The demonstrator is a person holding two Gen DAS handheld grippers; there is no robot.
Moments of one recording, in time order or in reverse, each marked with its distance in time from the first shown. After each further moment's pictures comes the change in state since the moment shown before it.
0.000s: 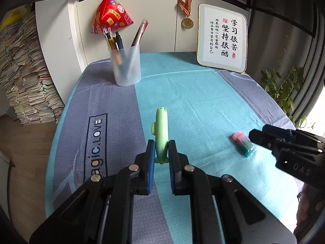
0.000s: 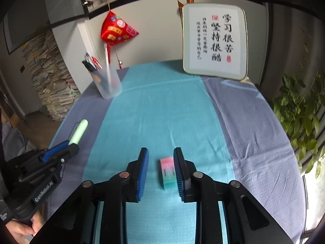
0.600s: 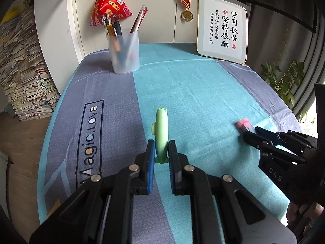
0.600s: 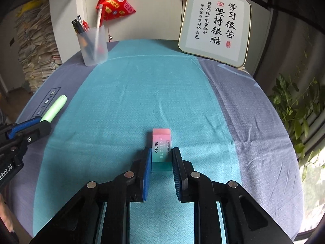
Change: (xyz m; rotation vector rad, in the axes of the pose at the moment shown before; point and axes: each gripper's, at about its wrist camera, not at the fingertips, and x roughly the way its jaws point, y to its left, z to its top) left arm 0.007 0.002 -0.014 -0.002 0.030 -0.011; right arm 0.027 0.013 -0.026 -0.107 0.023 -0.148
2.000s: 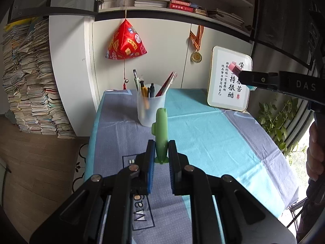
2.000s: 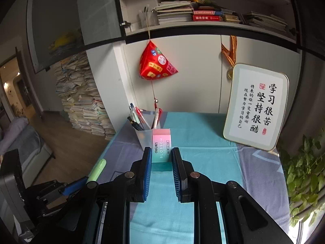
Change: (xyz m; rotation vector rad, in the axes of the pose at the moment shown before) left arm -0.066 0.068 0.070 -0.053 -0.195 -0.040; right arm -0.094 0.048 0.162 -0.053 -0.243 0.272
